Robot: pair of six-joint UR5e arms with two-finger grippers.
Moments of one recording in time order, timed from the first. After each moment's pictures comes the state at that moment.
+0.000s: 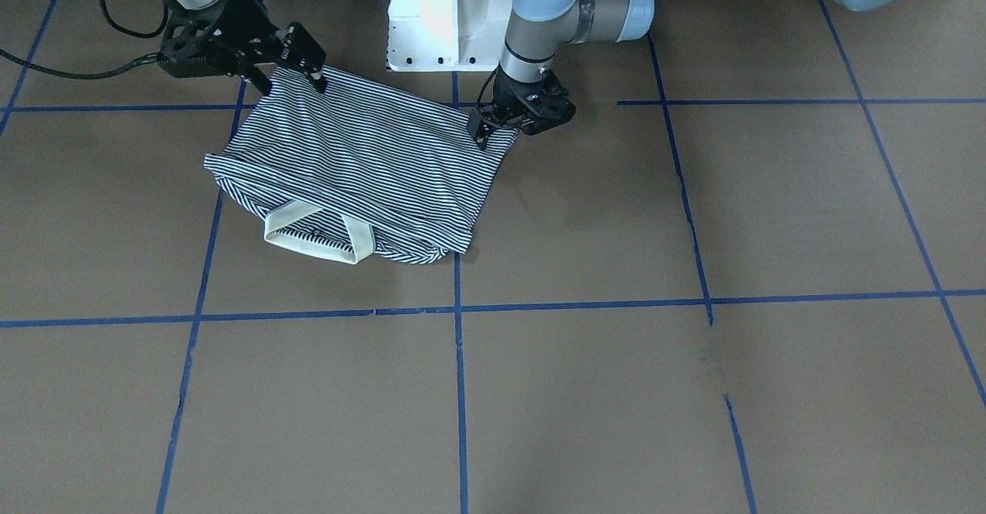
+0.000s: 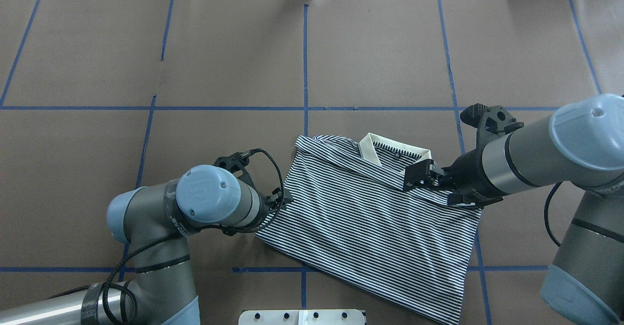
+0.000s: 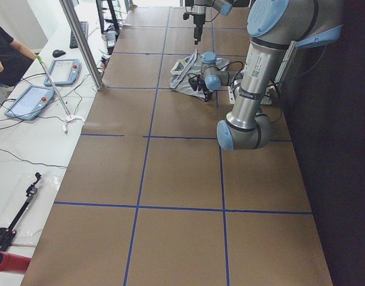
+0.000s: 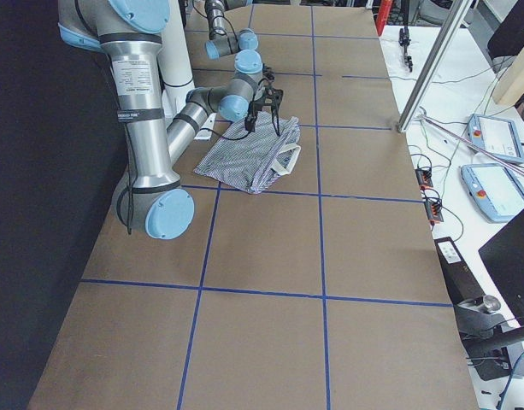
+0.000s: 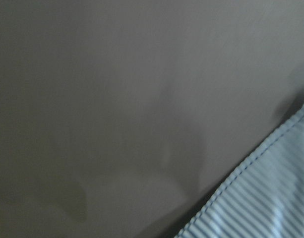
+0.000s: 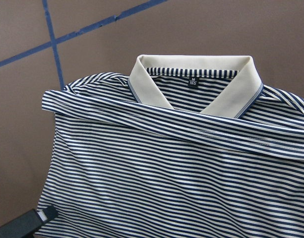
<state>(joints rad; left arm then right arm) -0.29 -2.10 -1.76 -1.77 -1.74 -1.89 0.61 -1.40 2.22 -1.38 2.05 1.49</state>
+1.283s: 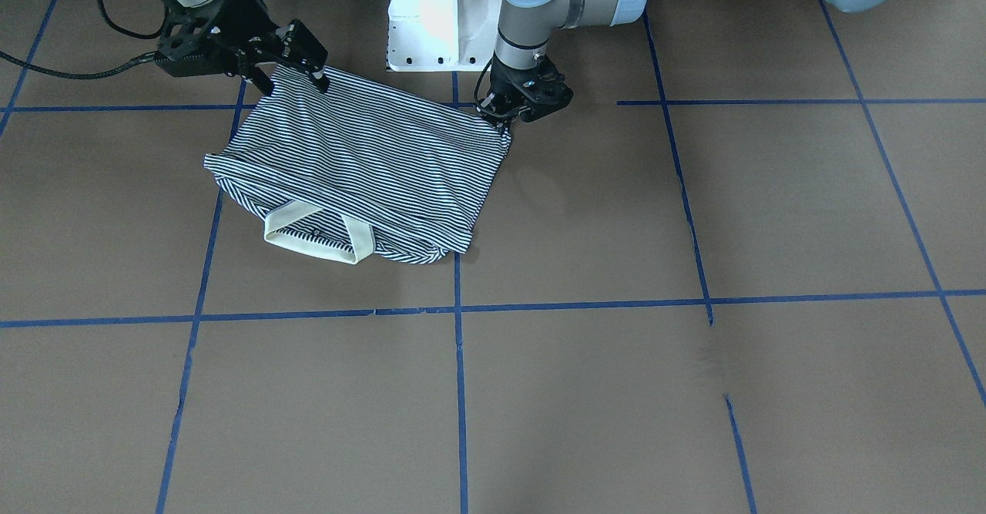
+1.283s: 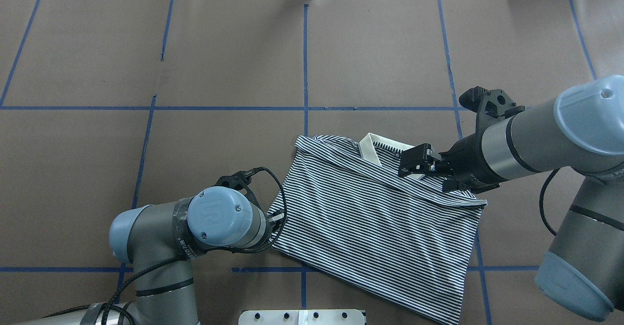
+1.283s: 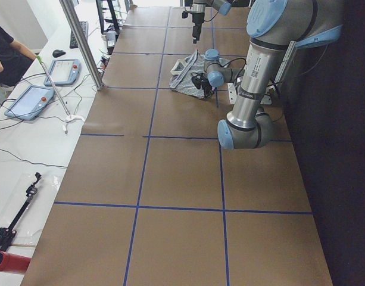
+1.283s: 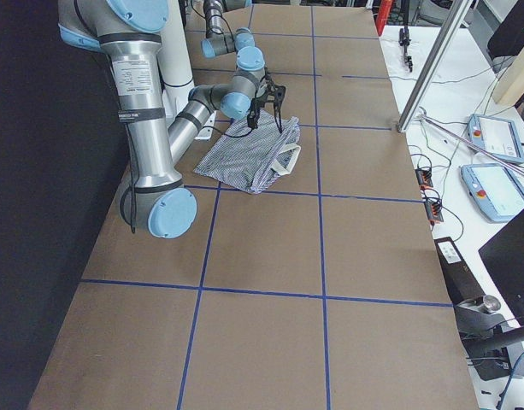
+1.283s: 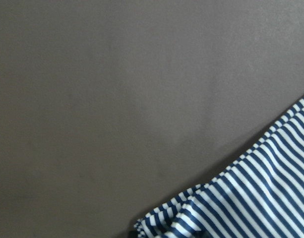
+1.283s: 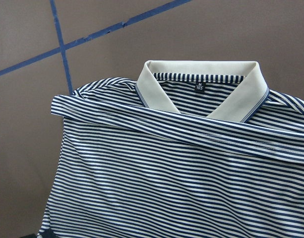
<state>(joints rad) -0.27 -2.11 -1.82 -1.65 -1.73 -1.91 0.62 -1.39 2.22 -1.38 2.06 1.49</state>
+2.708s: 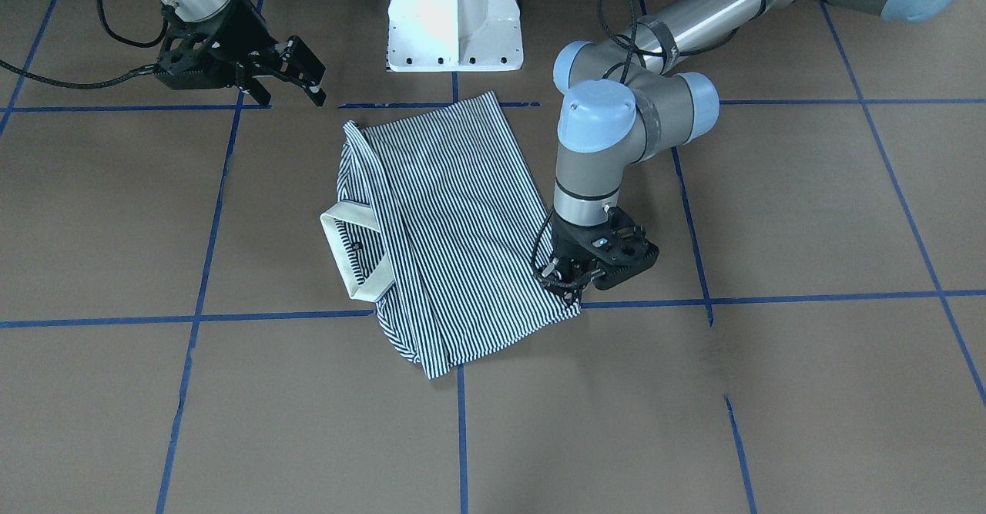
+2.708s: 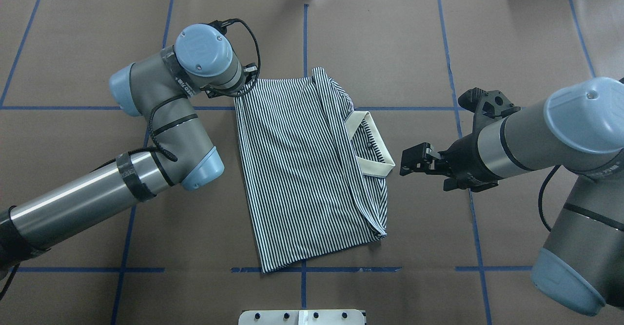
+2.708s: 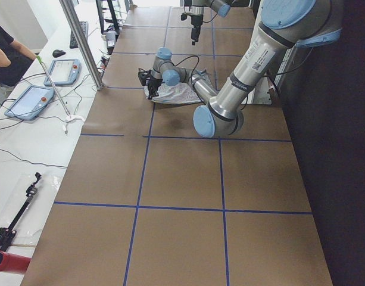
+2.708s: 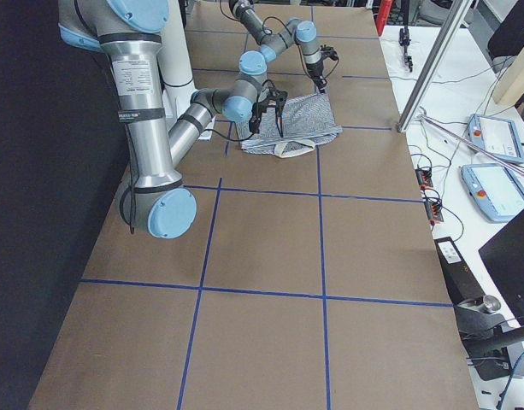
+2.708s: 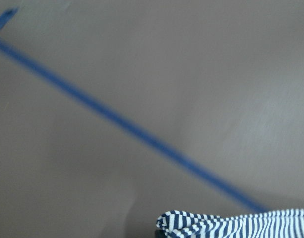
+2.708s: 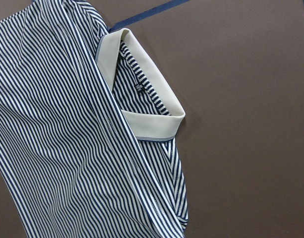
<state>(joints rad) -0.70 -2.36 -1.33 -1.86 -1.68 -1.54 0.62 -1.39 2.19 -1.37 2.04 1.49</state>
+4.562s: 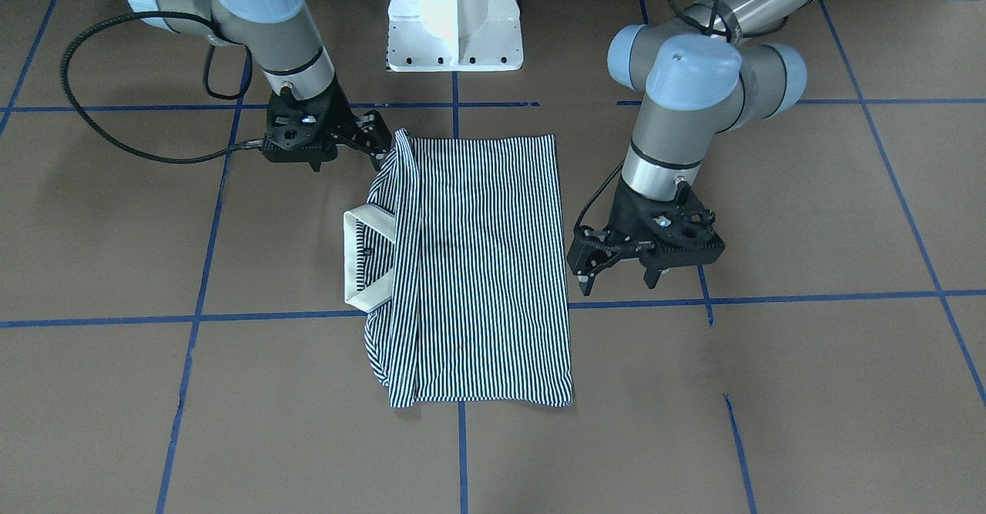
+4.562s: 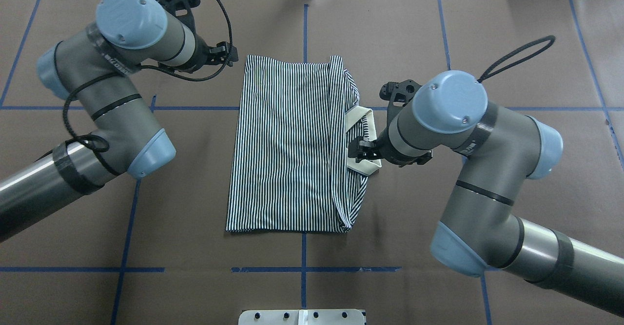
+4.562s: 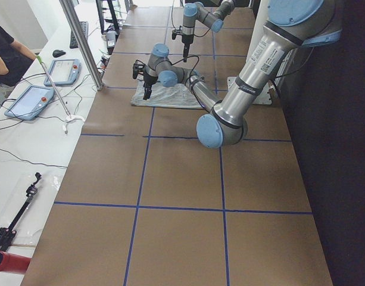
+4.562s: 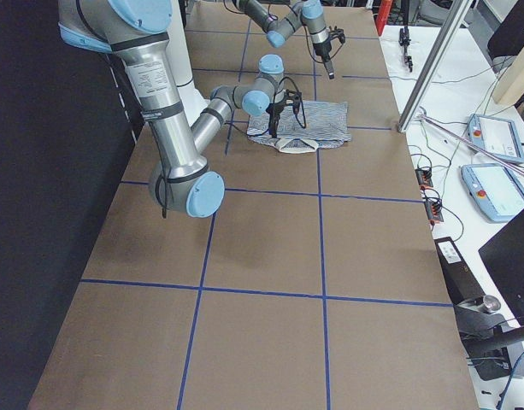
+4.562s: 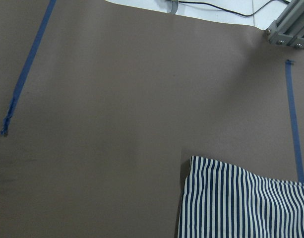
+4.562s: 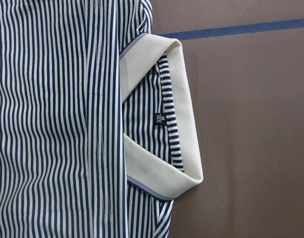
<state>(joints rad) -0.77 -2.16 -1.68 -1.81 -1.79 -1.21 0.55 -1.07 1.89 -1.60 1.89 1.25</state>
